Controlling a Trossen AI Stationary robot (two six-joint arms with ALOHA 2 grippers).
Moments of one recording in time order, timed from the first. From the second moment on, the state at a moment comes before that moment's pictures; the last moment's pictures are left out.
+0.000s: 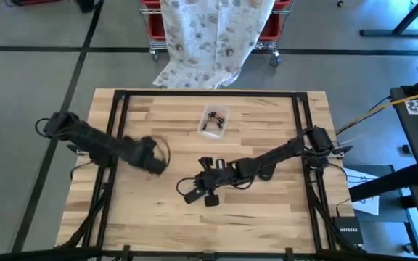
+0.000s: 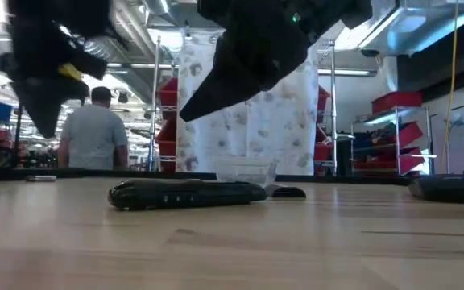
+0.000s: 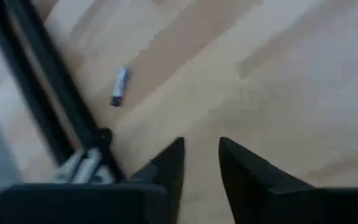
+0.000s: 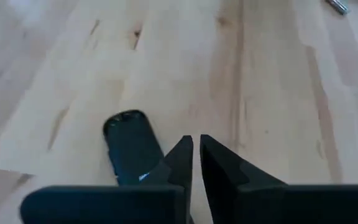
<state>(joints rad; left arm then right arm) -0.15 1.42 0.87 -1.31 -0.42 -1.14 0.29 1.97 1.28 -0.06 0.16 0.00</state>
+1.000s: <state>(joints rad) 0.65 1.64 0.70 -1.09 -0.66 -0.62 0.45 1.97 1.28 -0.06 0.18 0.00</state>
